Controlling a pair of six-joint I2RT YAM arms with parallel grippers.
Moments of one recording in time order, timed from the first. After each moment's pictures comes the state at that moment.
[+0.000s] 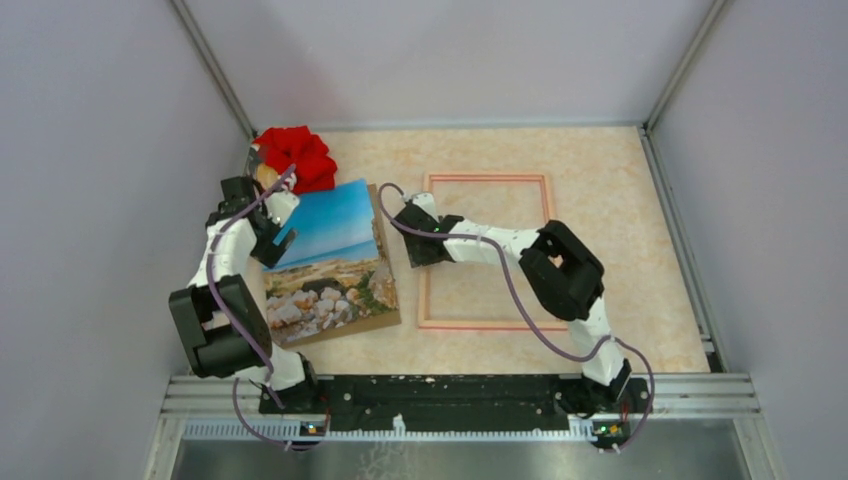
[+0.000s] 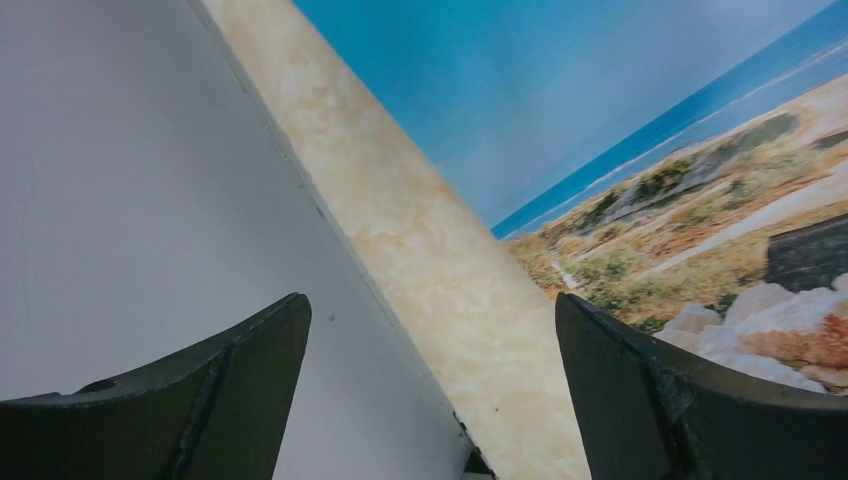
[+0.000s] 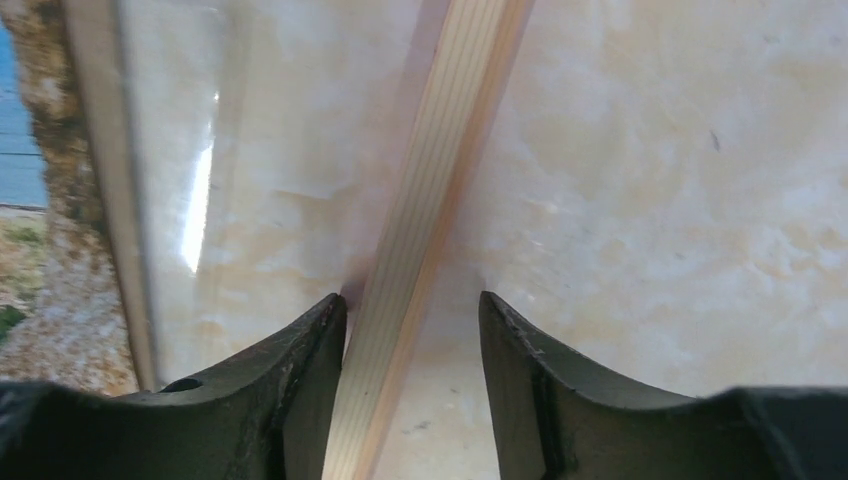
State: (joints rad) left arm 0.29 1.47 1.05 -0.62 -0.06 0.86; right arm 0.93 2.14 1.58 -0.48 0.39 0.52
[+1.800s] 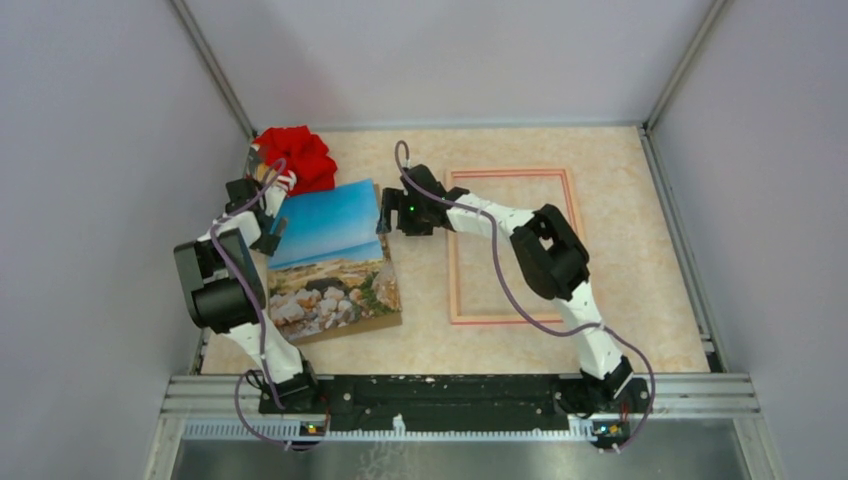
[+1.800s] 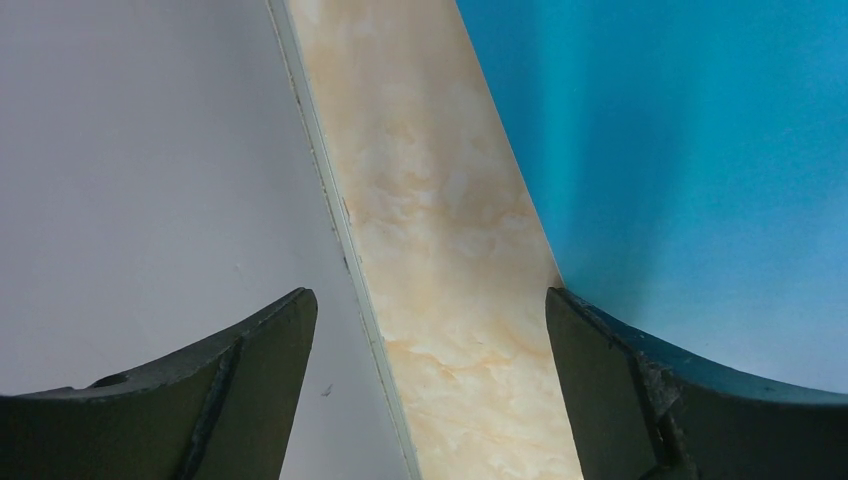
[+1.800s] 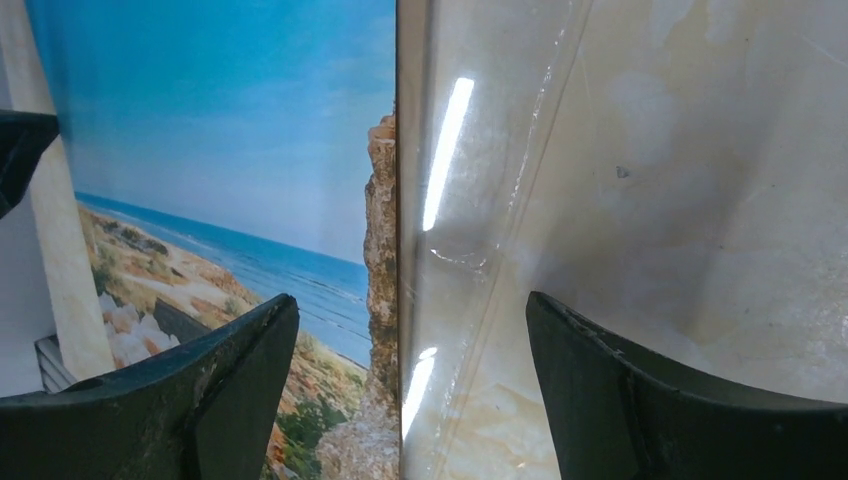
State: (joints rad) left arm 0.33 1.77 1.05 -0.23 -0.20 0.68; right arm 0.78 2.29 1.78 -0.27 -0.14 0.68
